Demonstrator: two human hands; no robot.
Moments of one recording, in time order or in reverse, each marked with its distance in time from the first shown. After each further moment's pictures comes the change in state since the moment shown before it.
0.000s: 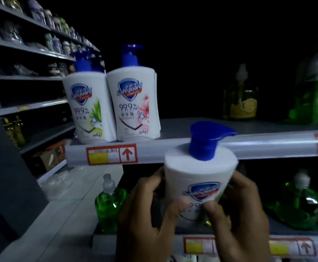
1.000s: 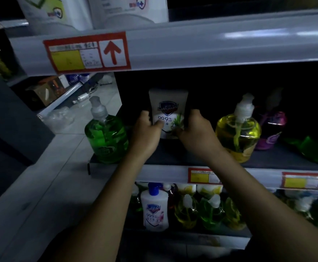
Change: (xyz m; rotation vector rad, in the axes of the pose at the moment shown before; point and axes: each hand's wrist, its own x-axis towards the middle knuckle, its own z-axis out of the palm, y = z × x) left_hand 0.000 -0.154 0.086 -0.166 -0.331 -0.778; right_hand 0.025 0.135 0.093 -0.445 -0.553 0.417
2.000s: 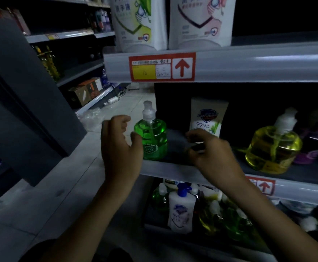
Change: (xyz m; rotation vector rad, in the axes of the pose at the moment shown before) left_hand -0.076 -0.003 -0.126 0.327 0.535 0.317; right_hand -0.055 -0.051 0.020 0.018 -0.091 -0.249
